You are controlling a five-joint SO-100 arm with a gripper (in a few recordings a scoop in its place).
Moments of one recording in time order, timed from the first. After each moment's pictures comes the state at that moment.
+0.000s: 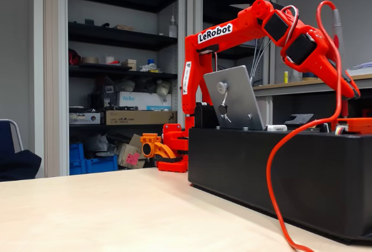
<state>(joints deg) -9.6 93.5 86.8 55.5 84.8</state>
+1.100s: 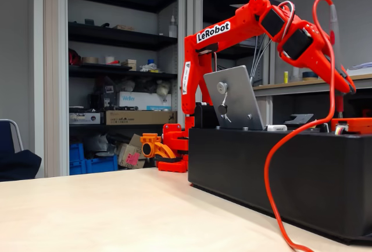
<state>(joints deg) -8.6 94.2 83.9 58.7 83.8</state>
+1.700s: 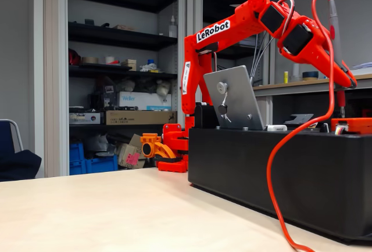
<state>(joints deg) -8.6 94.2 82.6 58.5 83.8</state>
